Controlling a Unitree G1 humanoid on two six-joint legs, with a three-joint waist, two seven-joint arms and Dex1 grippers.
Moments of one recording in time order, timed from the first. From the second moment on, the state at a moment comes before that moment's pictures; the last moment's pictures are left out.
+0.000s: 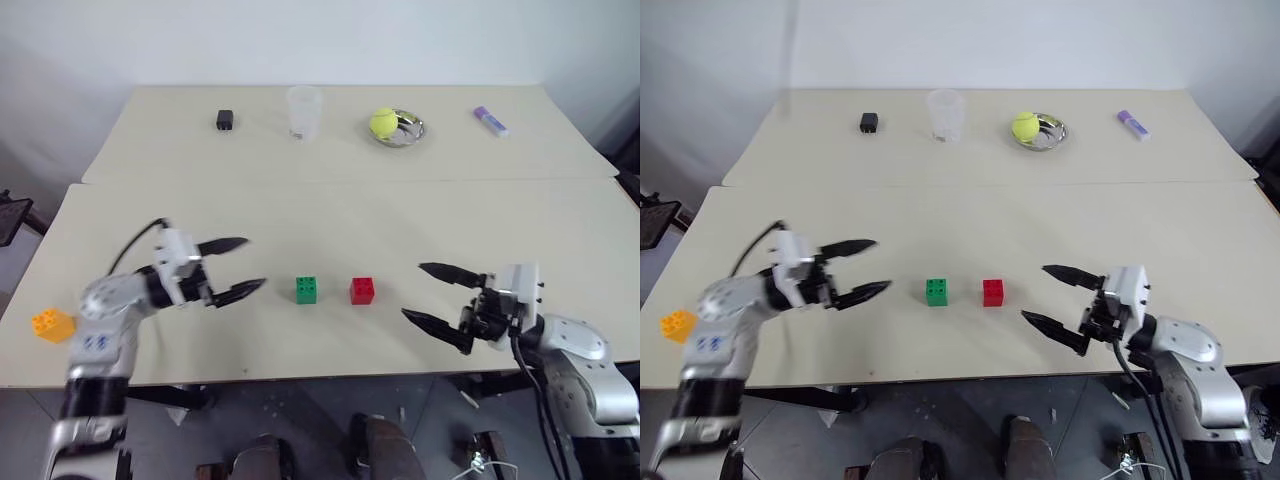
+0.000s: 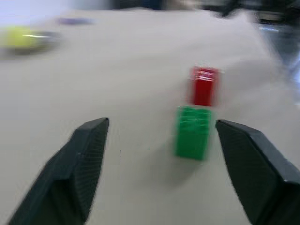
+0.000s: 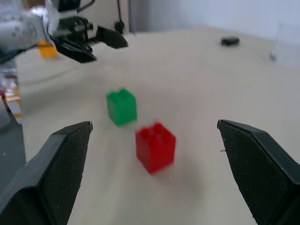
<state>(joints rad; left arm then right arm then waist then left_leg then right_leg) -0.23 0.55 0.28 0.01 -0.38 0.05 -0.98 -0.10 -0.58 -0.13 -0.21 0.60 0.12 1.10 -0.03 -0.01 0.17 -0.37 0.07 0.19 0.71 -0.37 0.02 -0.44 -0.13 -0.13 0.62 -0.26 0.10</state>
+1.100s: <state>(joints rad) 0.12 0.23 0.73 -0.14 -0.46 0.17 -0.01 -0.28 -0.53 0.07 -0.23 0.57 0.16 1.21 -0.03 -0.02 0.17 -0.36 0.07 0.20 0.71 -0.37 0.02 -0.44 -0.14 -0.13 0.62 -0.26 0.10</state>
